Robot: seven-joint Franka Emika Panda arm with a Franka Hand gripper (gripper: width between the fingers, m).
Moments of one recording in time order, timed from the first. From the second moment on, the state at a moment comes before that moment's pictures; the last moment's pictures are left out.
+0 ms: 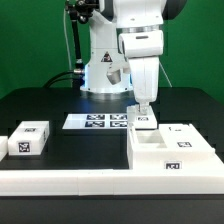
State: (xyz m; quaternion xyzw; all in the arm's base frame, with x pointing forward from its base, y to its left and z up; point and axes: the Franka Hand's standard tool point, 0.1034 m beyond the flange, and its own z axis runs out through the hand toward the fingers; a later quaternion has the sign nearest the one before) arm 0.458 0.074 0.058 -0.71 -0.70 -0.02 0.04
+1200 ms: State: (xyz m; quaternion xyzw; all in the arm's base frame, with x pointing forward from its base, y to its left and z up) arm 0.467 0.080 0.060 -0.71 -0.70 -0.03 0.03
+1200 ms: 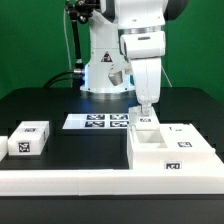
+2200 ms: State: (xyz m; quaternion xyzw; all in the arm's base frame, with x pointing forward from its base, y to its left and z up) arm 0.498 0.076 0.058 -0.71 -0.70 -0.04 0.04
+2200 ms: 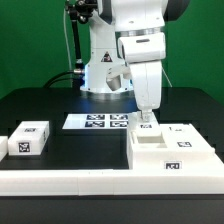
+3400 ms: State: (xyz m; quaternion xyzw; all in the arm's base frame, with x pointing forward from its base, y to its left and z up) arm 0.584 0.076 0.057 -0.68 -0.73 -0.04 0.06
